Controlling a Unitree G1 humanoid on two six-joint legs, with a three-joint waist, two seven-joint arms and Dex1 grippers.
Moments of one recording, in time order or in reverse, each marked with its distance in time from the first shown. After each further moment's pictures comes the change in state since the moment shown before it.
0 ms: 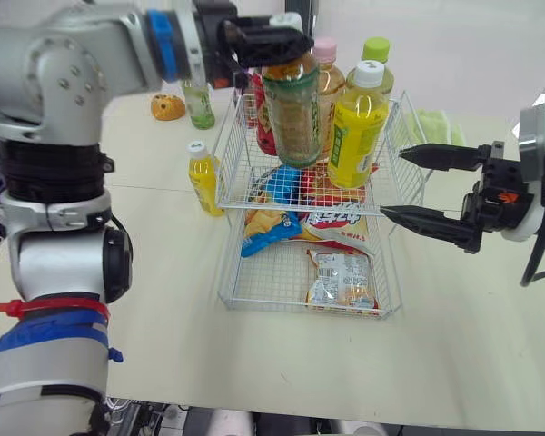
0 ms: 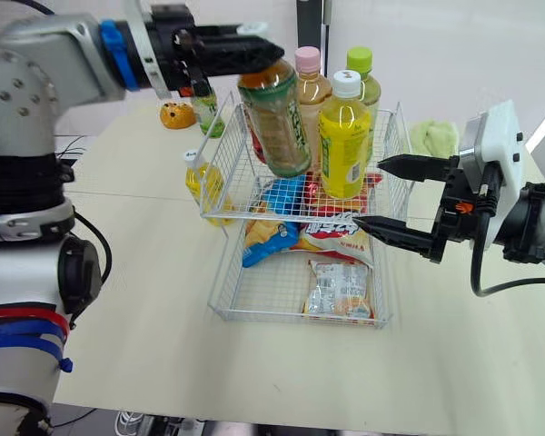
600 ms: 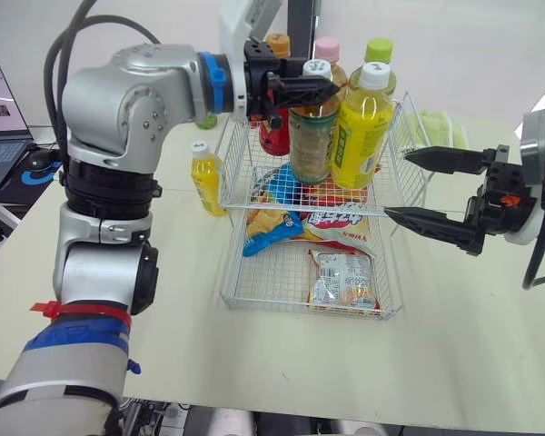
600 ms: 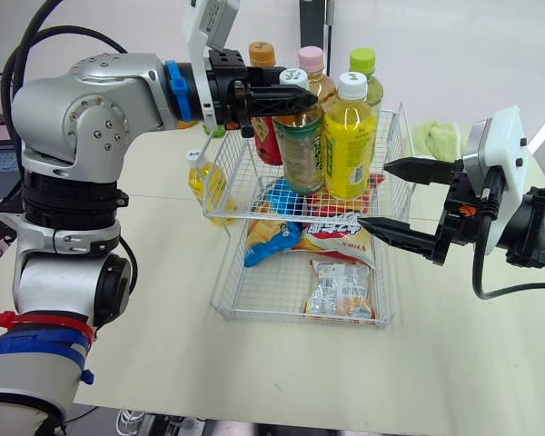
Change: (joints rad) left arm 0.042 -0.100 -0.078 0.025 0.140 -0.149 -0.060; right arm 0.032 -0.005 -0.014 -0.011 0.000 -0.004 -0.018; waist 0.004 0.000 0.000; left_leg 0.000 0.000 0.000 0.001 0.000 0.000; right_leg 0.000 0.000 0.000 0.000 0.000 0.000
